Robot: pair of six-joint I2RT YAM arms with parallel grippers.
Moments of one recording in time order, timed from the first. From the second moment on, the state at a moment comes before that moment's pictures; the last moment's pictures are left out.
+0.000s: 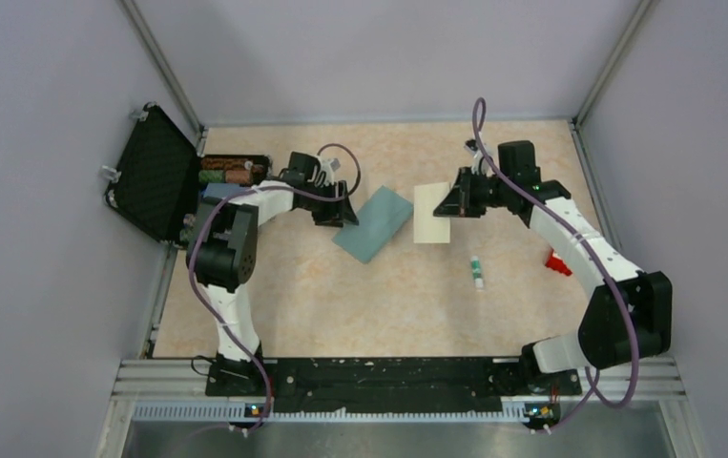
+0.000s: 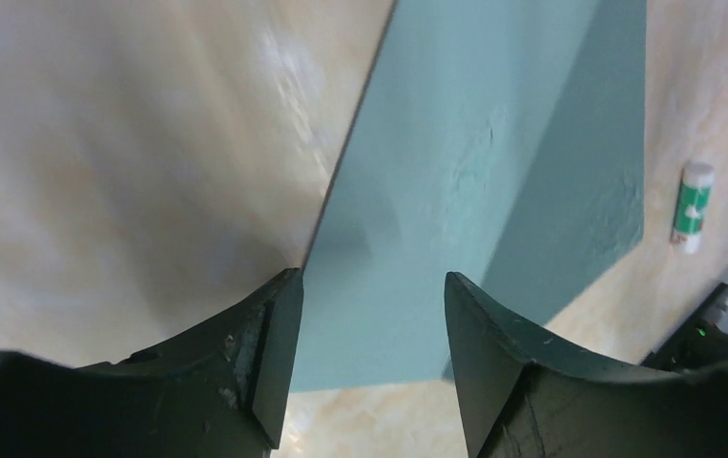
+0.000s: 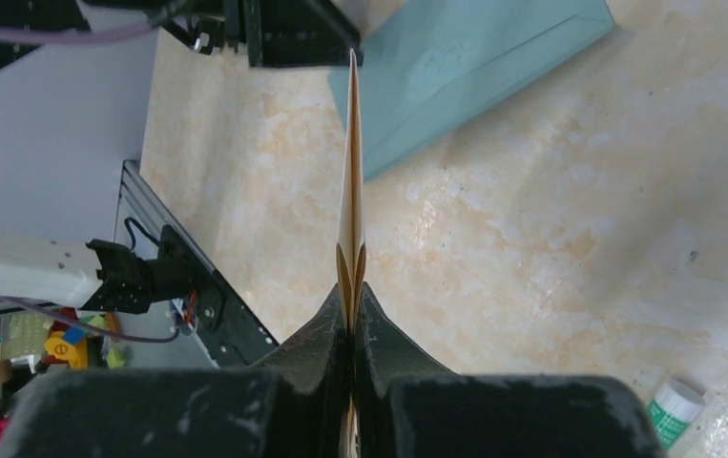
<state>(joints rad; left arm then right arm) -0.24 2.02 1.35 -0.33 0.54 -0.27 0.24 1.39 1.12 -0.47 -0.68 0.34</state>
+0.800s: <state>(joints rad) -0.25 1.68 1.07 -0.21 0.57 -0.52 0.37 1.58 1.32 -0.51 -0.39 0.40</state>
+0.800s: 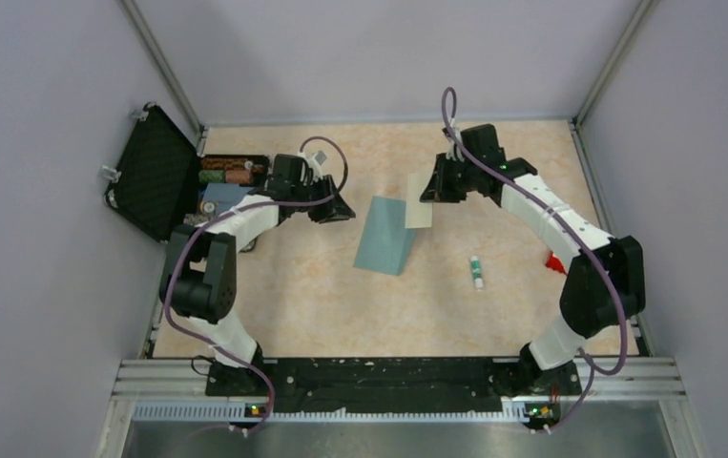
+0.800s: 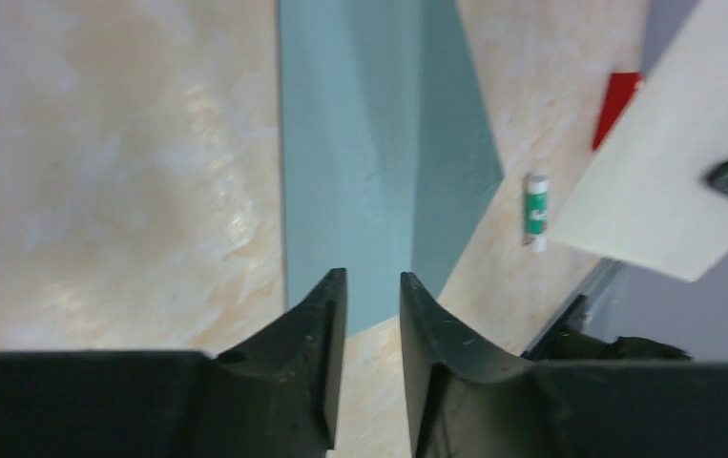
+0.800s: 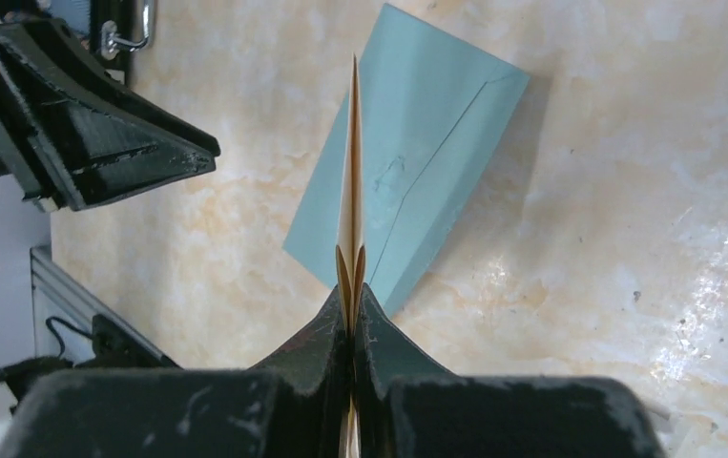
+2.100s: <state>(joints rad) -0.32 2.09 1.23 -0.01 0.68 -0.79 0.42 1.89 1.38 -0.57 -0.23 0.56</state>
